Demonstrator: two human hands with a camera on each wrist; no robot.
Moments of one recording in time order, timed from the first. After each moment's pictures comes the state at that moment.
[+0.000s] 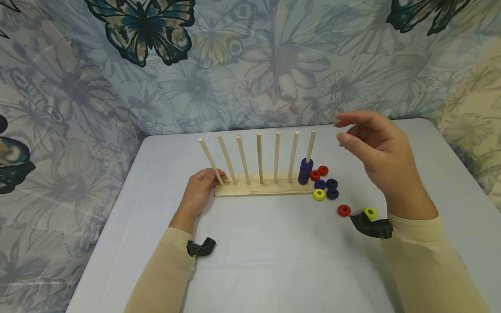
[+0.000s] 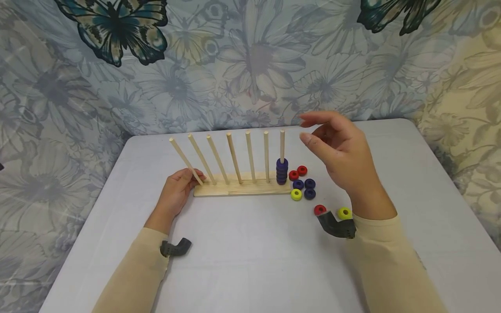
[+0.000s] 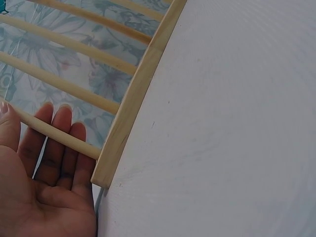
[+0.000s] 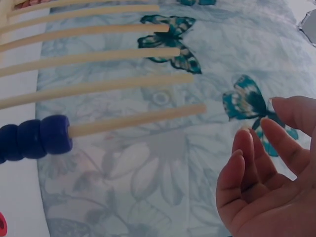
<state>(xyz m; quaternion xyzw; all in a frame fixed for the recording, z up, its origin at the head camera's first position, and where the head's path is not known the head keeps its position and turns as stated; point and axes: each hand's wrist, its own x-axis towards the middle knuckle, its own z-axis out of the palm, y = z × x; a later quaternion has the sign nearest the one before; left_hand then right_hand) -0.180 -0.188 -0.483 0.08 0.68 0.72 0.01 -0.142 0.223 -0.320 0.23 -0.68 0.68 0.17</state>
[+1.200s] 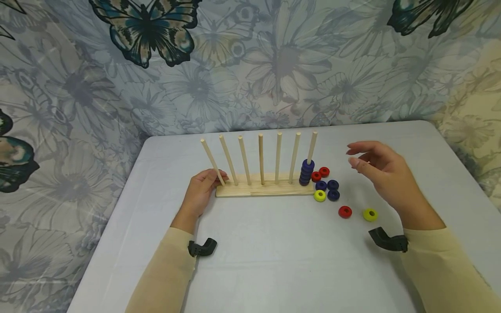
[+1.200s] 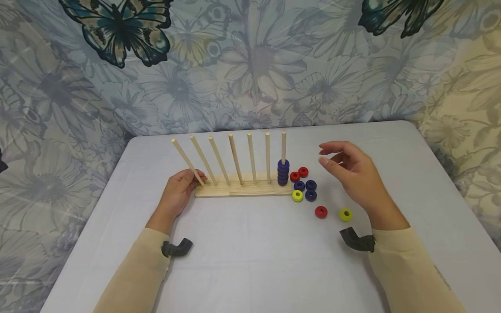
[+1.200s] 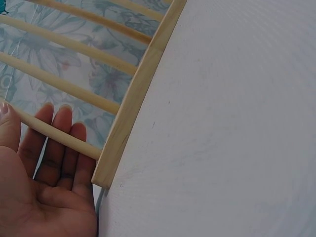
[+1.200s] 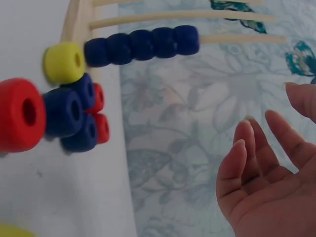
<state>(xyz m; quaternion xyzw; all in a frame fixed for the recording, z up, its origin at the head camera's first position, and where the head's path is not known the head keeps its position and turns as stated) -0.182 -0.189 -0.486 0.08 0.69 0.72 0.01 -0.139 0.270 -0.383 0.11 -0.83 0.53 0.10</state>
